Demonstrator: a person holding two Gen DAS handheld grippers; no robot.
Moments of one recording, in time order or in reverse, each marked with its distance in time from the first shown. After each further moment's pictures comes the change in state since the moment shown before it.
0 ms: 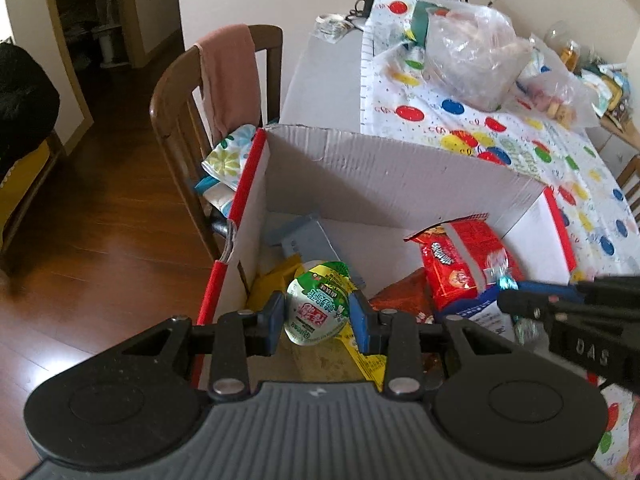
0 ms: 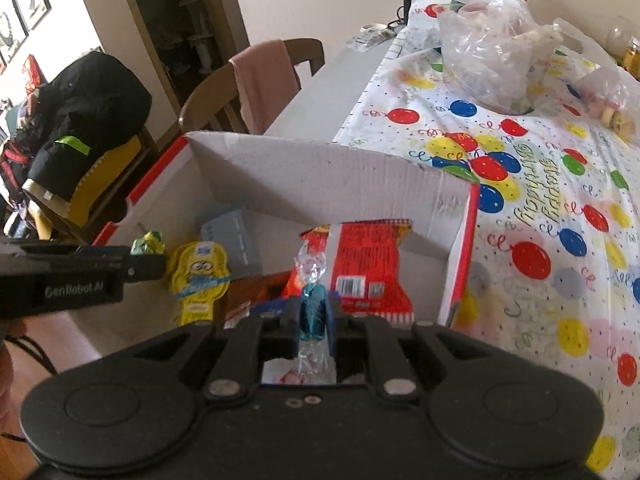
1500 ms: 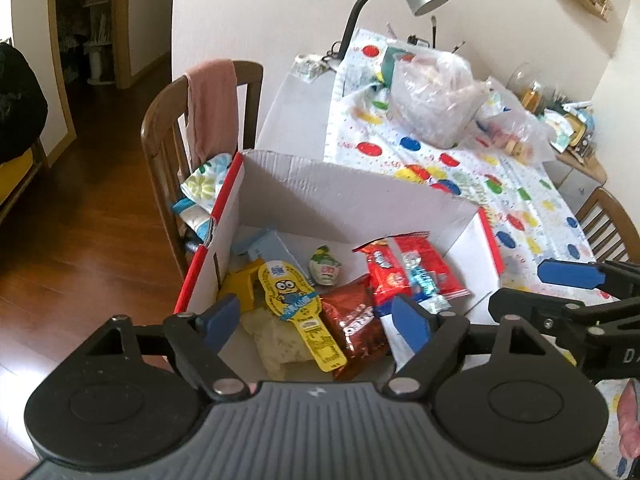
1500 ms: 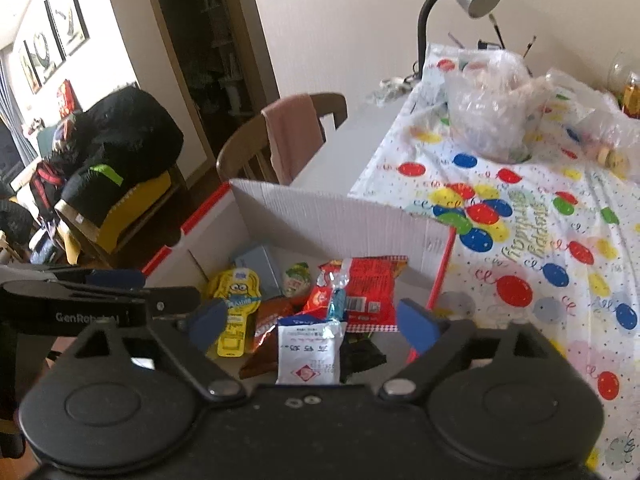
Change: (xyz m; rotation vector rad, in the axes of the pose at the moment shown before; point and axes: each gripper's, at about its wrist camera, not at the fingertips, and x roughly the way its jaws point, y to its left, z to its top) left arm -0.061 -0.009 -0.030 -0.045 -0.136 -0.107; right arm -0.083 -0.007 -0.020 -0.039 -0.176 0.080
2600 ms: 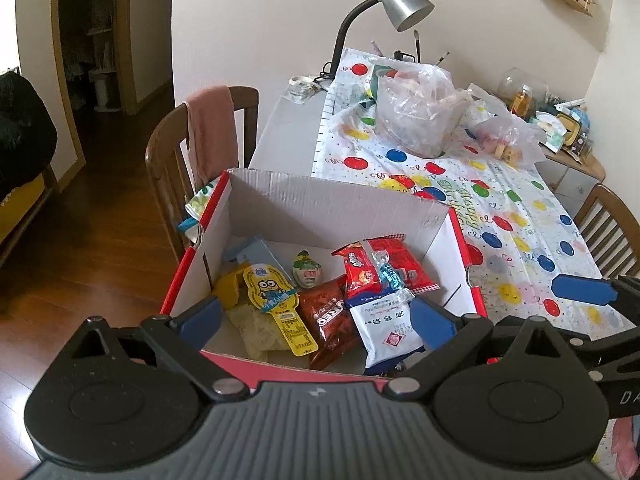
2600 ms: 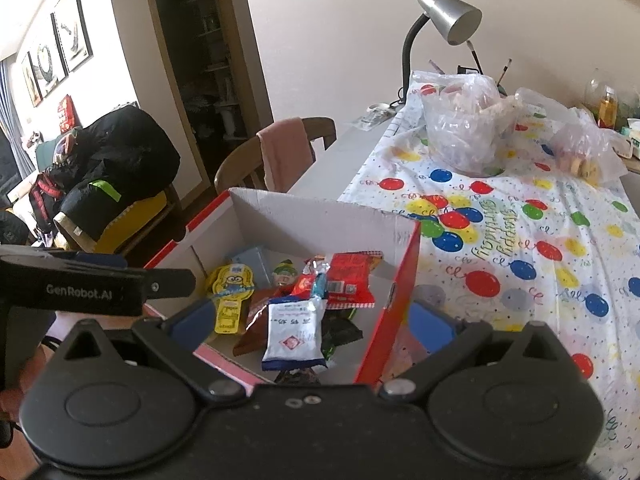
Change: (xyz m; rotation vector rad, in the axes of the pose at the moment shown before) left arm -0.034 -0.038 -0.017 0.047 -0.062 0.047; right arm -0.042 -0.007 -0.033 -0.005 -0.073 -0.019
